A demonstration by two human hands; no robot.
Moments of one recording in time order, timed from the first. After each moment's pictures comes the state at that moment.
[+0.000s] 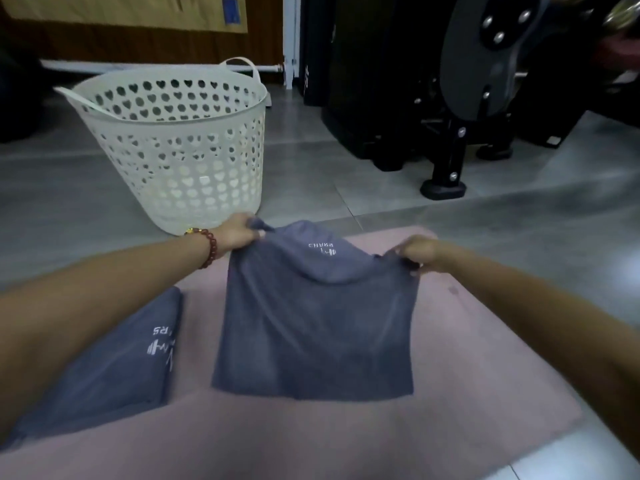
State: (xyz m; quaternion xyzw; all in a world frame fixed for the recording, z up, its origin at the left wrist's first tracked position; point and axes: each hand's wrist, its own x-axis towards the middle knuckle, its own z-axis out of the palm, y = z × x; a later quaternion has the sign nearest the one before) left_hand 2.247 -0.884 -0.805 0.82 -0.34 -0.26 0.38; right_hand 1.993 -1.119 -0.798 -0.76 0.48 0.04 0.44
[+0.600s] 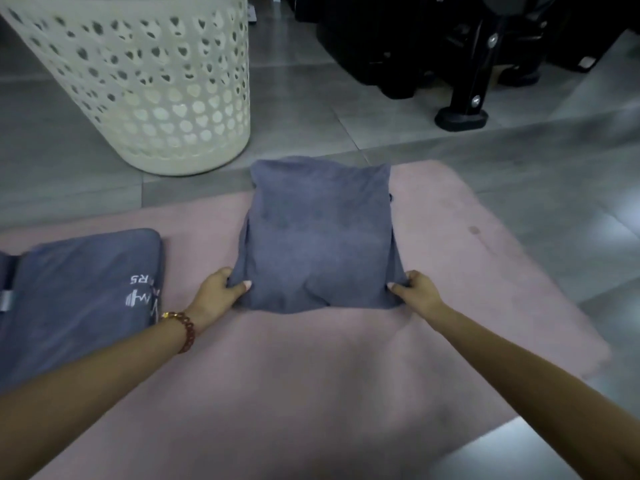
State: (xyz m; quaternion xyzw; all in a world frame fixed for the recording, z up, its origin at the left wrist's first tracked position) left_hand 2.193 -0.799 -1.001 0.83 -0.25 -0.29 0.40; right_hand 1.940 -1.047 -0.991 -0.74 0.54 -0.04 0.41
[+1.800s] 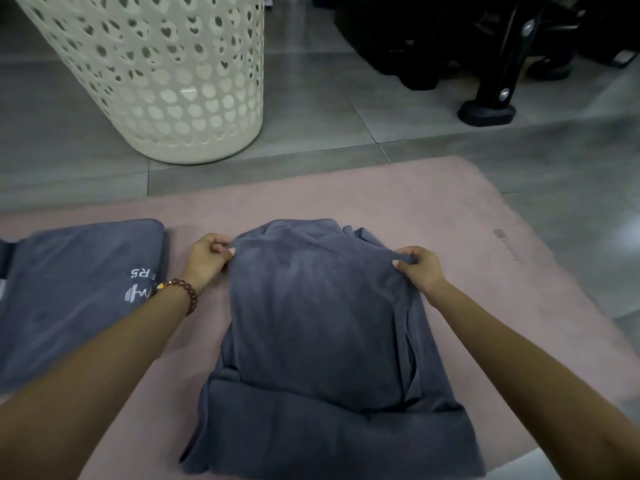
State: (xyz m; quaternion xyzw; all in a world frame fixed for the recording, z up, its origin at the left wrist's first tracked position) left_hand 2.257 -0.824 -1.026 0.85 -0.16 -0.20 0.47; right_hand 1.987 -1.078 -1.010 -0.71 0.51 -0.14 0.46
